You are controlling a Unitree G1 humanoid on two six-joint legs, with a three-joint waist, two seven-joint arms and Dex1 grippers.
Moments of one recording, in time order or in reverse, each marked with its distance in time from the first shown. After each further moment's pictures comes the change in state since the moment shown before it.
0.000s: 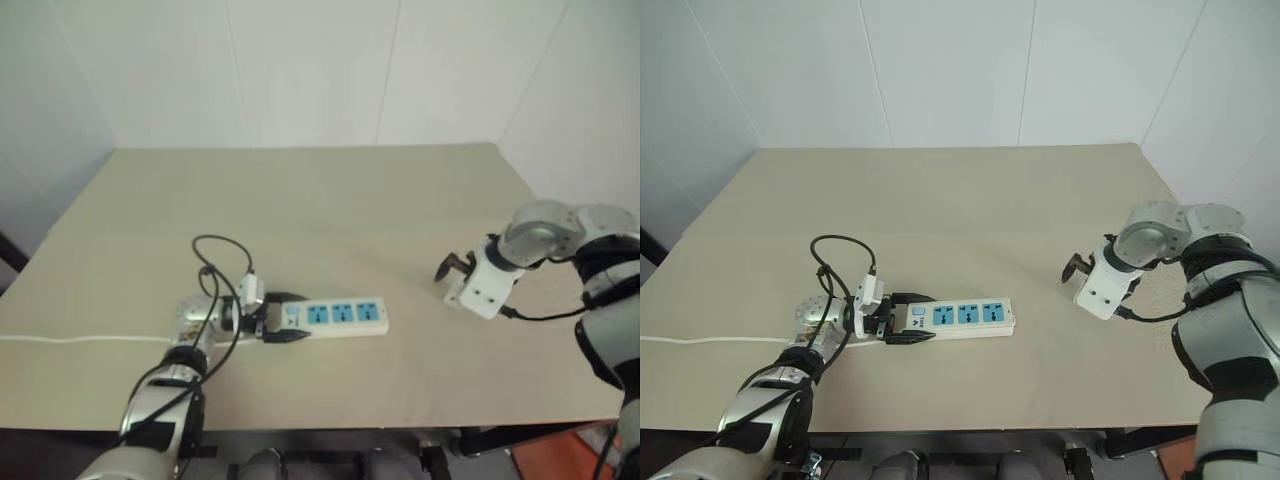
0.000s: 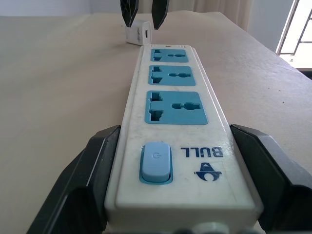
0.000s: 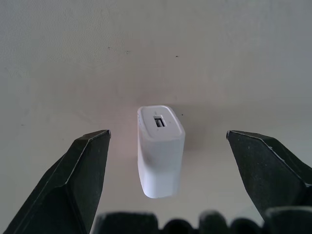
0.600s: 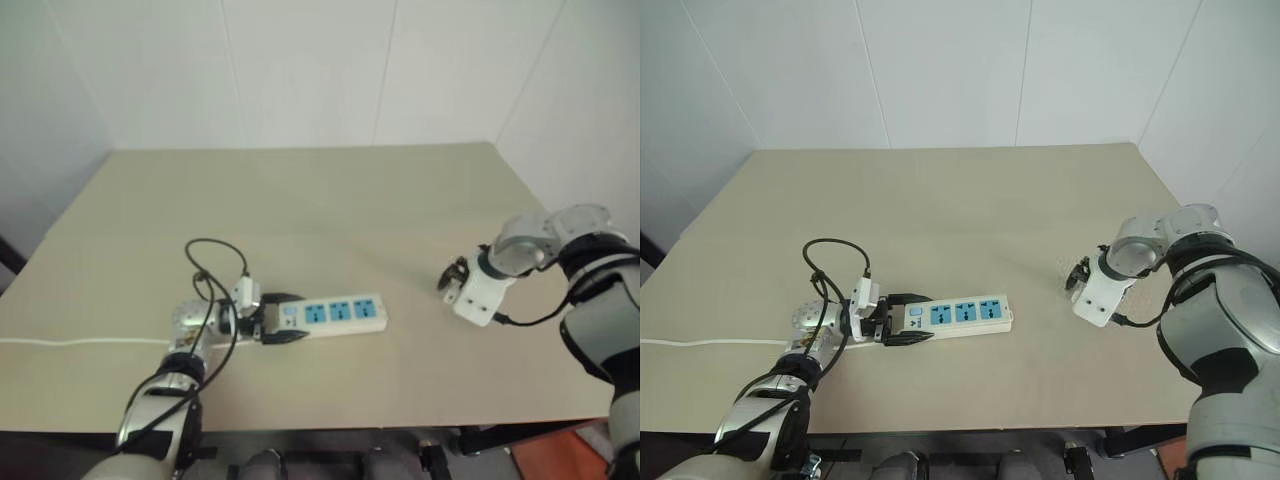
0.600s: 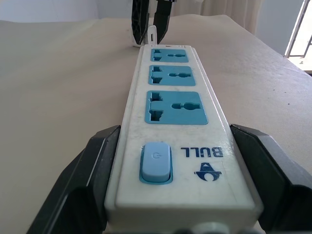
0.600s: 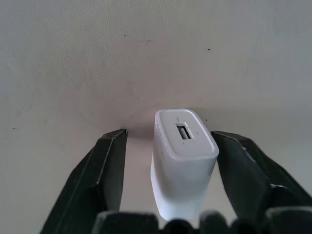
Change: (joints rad) left arm 0.050 0.007 -0.002 -0.062 -0.028 0.002 0.021; right arm -0.042 0.052 0.150 0.094 -0.221 0.031 -0.321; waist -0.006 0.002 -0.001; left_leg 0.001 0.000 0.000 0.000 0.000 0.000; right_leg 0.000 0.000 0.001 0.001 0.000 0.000
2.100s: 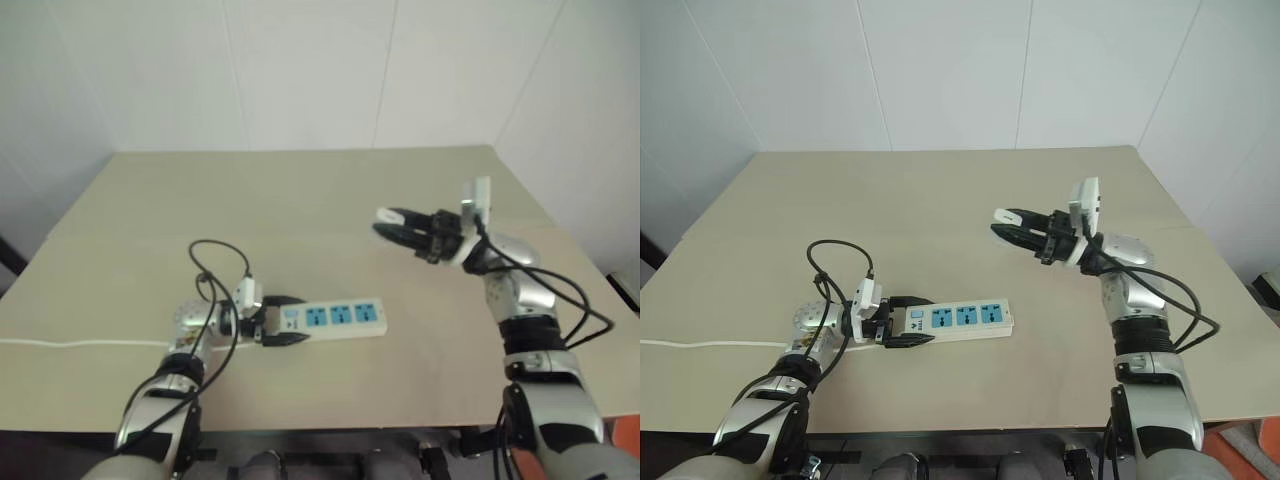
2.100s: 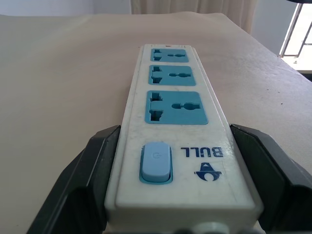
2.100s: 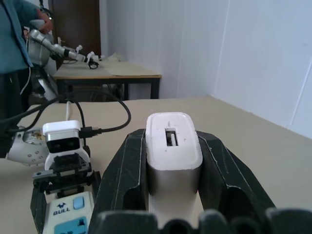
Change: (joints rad) left arm 0.004 0.006 -0.026 -0.020 -0.007 0.041 0.004; right arm 0.577 0.352 -0.957 -0.817 1.571 1.309 0.686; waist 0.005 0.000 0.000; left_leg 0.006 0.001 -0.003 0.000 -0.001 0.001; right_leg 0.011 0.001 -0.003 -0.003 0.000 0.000
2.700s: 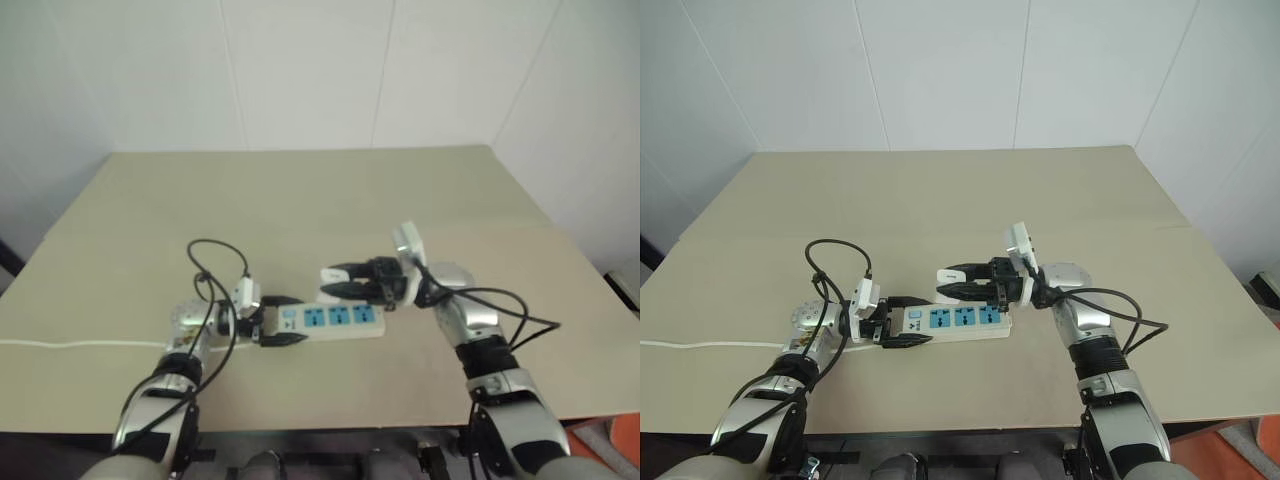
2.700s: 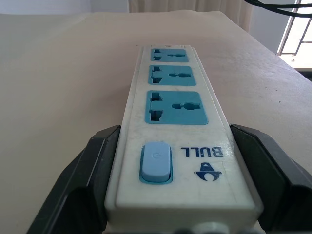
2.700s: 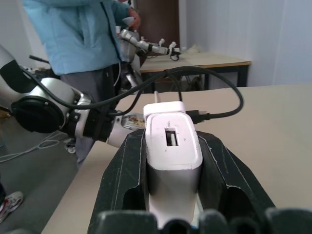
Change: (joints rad) left arm 0.000 0.010 -0.002 -0.001 -0.002 0.006 -0.008; right arm 0.065 0.131 0.182 -0.053 -0.022 0.038 0.160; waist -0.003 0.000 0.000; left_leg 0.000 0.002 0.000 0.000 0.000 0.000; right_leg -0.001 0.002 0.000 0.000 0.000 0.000
